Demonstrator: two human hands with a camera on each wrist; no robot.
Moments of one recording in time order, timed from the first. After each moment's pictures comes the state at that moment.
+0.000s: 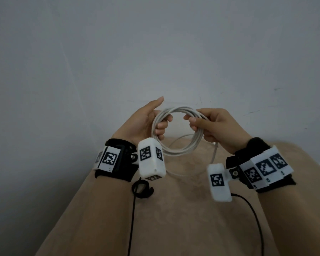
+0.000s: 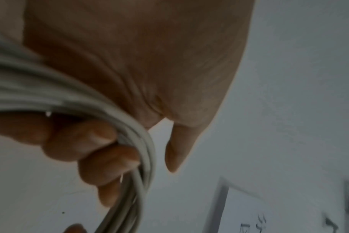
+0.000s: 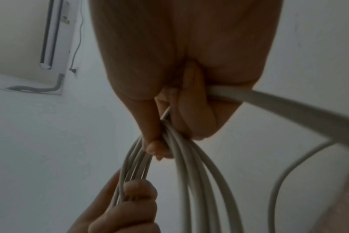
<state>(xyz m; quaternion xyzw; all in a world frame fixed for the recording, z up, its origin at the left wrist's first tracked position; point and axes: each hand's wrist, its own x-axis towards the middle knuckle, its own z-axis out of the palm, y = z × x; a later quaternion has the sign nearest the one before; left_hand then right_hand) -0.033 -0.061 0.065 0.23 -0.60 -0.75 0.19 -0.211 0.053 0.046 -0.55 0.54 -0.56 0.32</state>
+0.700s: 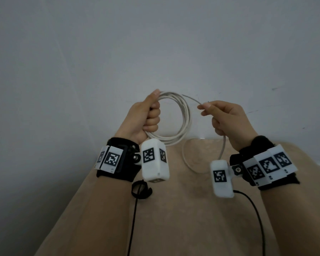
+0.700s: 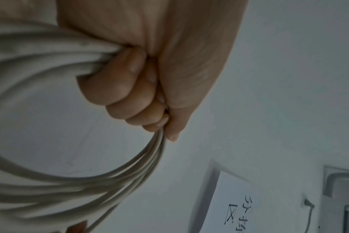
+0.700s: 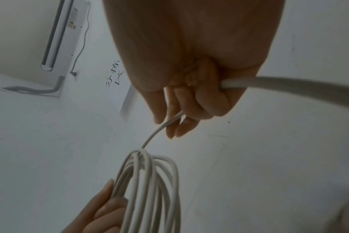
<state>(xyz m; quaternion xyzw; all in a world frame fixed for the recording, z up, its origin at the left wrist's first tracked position) -0.041 -0.055 0.071 0.23 -0.58 -0.69 0.37 -0.224 0.055 0.051 -0.46 0.57 -0.65 0.23</state>
